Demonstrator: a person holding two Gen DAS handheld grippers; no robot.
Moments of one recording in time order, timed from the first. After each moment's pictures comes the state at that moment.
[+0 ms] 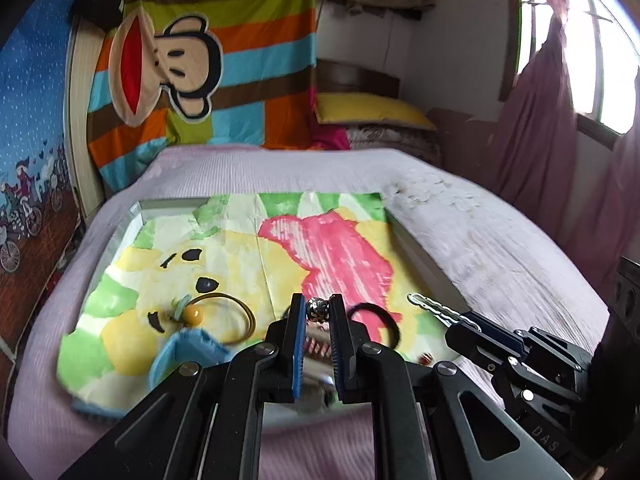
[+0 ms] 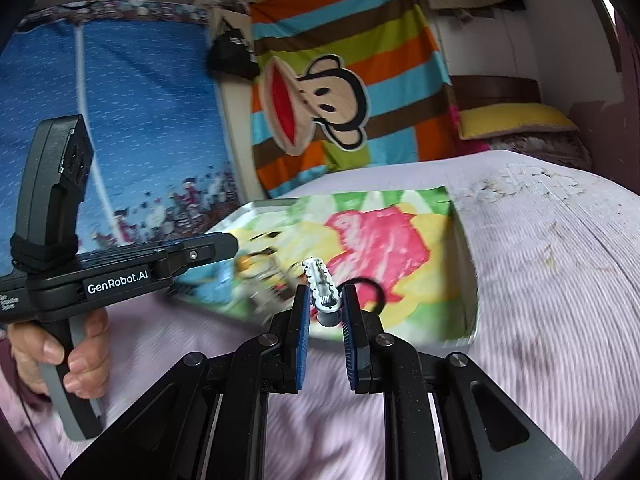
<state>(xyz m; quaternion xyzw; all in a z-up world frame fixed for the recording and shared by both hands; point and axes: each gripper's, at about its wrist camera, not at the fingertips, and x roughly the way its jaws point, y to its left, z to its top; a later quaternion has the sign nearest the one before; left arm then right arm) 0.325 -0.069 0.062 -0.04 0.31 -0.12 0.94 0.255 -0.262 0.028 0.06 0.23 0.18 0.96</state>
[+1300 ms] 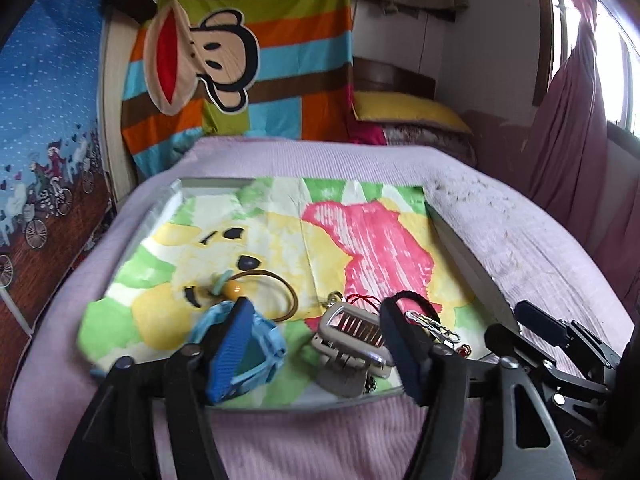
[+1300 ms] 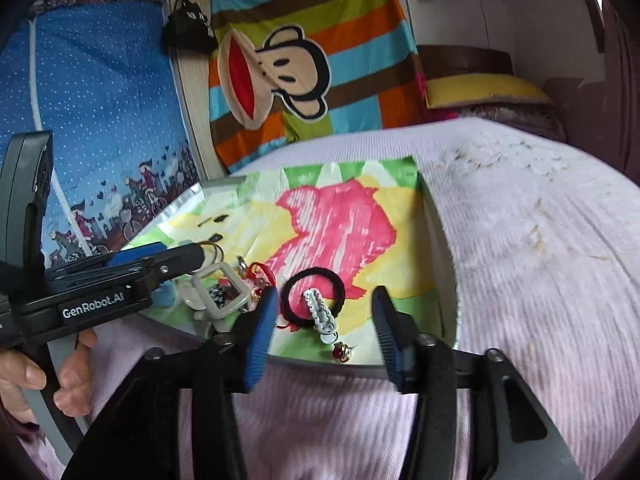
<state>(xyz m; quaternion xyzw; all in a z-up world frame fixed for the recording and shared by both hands) 0.300 -0.050 0.050 -0.05 0.30 -0.06 0.95 0.287 -0.262 0.014 0.05 0.28 0.12 0.95</state>
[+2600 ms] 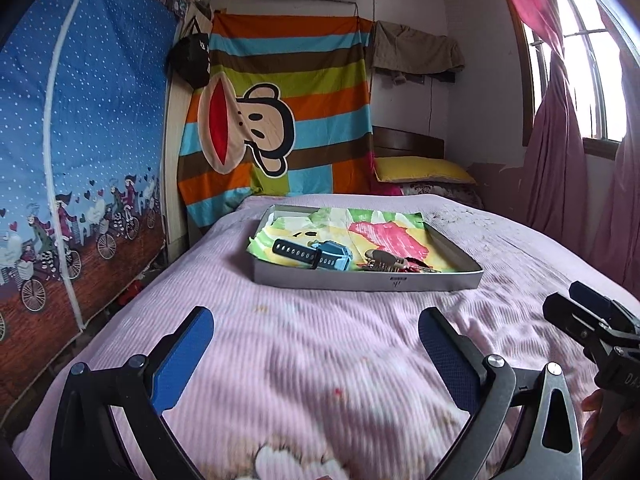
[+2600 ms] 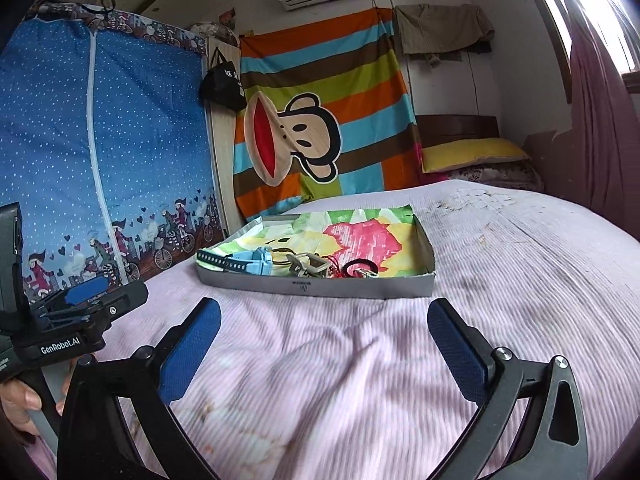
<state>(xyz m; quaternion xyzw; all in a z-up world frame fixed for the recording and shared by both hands) 0.085 0.001 0.037 -0.04 0.17 -0.01 0.98 0.084 -0.249 0.044 0.04 0.16 0.11 0.98</state>
